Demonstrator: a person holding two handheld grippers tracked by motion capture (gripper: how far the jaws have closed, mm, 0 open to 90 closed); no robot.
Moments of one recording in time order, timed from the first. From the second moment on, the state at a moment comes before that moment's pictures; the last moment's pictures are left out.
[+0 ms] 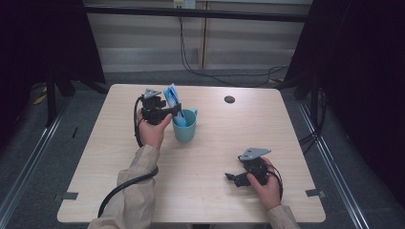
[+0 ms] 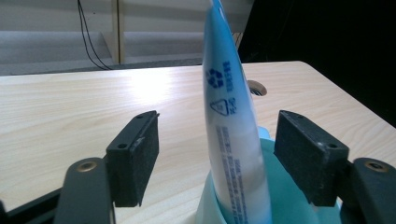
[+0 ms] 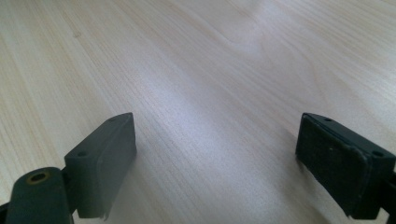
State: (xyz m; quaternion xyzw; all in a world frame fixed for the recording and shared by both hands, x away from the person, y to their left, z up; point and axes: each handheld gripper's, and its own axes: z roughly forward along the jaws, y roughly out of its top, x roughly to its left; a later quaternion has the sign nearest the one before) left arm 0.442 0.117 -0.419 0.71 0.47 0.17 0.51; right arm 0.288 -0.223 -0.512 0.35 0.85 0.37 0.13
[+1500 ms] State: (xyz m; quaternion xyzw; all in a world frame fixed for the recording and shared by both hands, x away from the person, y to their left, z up) left arm 0.420 0.139 -0.423 0.73 0.45 0.12 0.50; right arm 0.288 -0.223 -0.512 0.35 0.85 0.37 0.13
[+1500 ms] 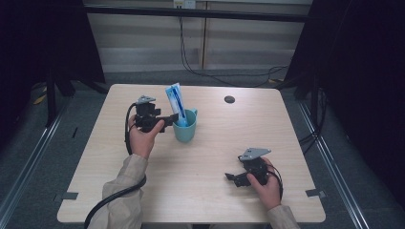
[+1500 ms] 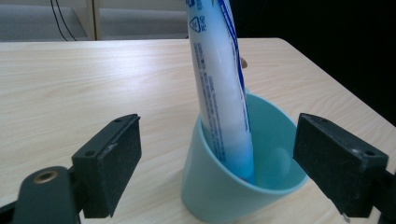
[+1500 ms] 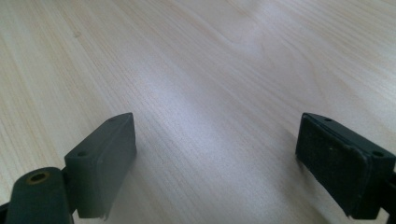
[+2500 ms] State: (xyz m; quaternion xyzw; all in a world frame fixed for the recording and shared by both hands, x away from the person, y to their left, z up) left arm 0.387 0.156 -0.447 0.75 0.43 0.11 0.49; right arm 0.288 -0.223 -0.512 0.35 0.85 0.37 0.13
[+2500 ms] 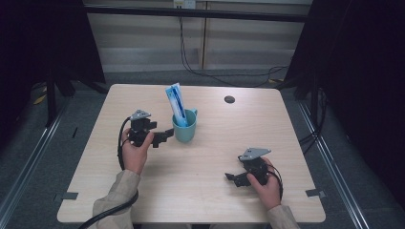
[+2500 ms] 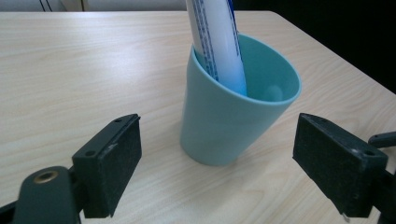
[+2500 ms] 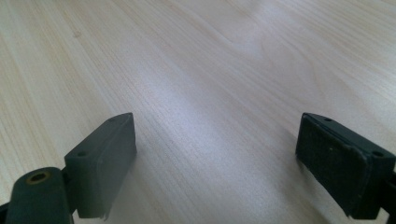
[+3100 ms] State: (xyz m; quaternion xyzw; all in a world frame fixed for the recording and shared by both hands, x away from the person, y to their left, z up) left arm 0.373 0.157 -0.471 0.76 0.42 0.10 0.48; right arm 0.288 -0.223 -0.512 0.35 0.85 0.37 0.13
